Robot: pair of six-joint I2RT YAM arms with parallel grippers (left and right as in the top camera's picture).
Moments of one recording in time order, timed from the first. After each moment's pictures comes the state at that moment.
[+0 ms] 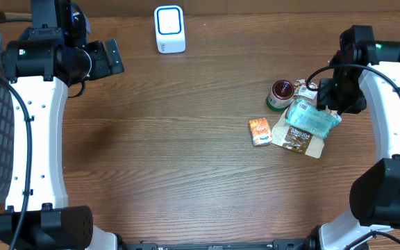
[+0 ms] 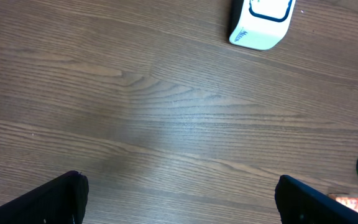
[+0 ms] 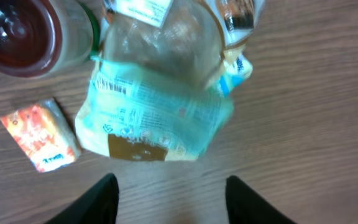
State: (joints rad) left arm 0.04 1.69 1.88 -1.22 0.07 -0.25; right arm -0.09 1.81 1.67 -1.36 0.07 0.09
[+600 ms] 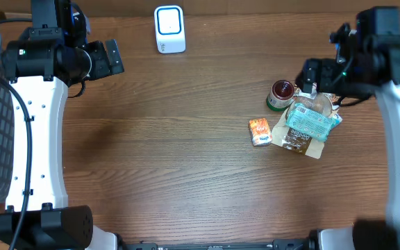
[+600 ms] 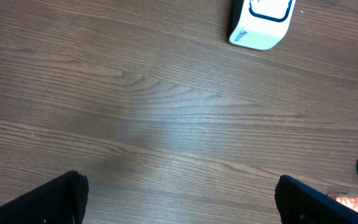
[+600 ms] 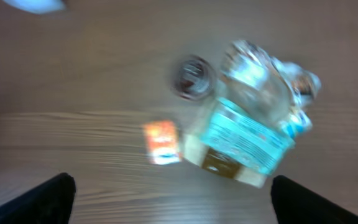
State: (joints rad) left arm 0.04 1.69 1.88 -1.22 0.07 -0.25; right arm 0.00 1.57 1.86 -1.40 -0.18 0.08
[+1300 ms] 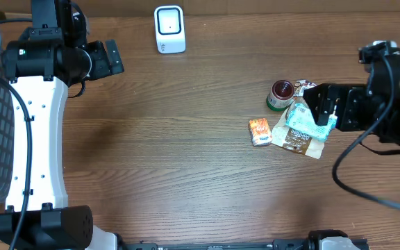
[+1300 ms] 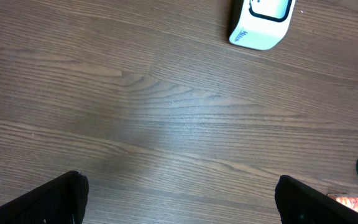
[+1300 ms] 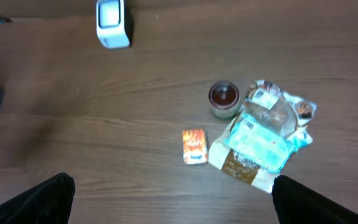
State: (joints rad) left arm 0.04 1.69 1.88 -1.22 0.07 -0.25; right arm 0.03 1.25 1.90 -1.45 -0.23 0.08
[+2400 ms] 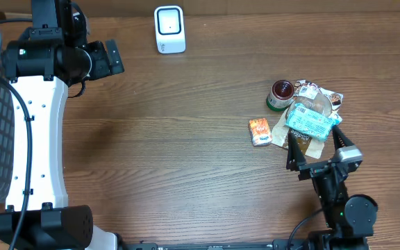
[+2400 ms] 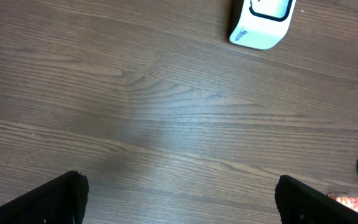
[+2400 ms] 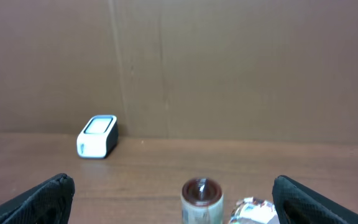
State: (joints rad) left arm 0.04 1.69 1.88 -1.22 0.07 -0.25; right arm 0.06 0.13 0.10 0.11 -0.13 0.07
